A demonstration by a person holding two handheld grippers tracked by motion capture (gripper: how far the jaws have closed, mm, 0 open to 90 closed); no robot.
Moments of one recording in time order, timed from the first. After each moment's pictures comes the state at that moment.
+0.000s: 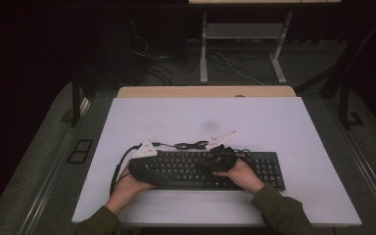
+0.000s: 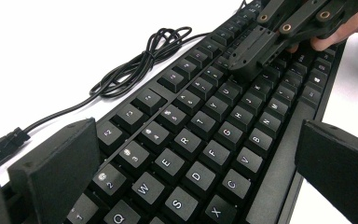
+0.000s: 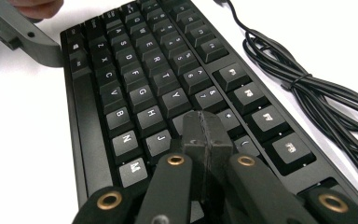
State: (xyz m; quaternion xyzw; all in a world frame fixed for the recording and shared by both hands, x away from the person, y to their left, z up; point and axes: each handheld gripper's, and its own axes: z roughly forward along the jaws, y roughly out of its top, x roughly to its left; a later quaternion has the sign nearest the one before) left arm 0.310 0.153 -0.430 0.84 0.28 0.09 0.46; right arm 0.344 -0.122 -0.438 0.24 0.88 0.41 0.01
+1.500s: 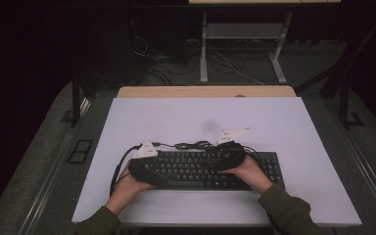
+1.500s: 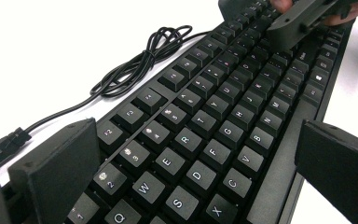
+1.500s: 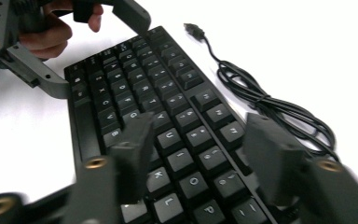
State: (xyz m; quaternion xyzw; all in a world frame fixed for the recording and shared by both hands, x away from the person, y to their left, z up) left arm 0.310 0.152 -0.430 0.84 0.28 0.09 0.46; right arm 0.345 -0.147 -0.424 0.26 0.85 0.47 0.04
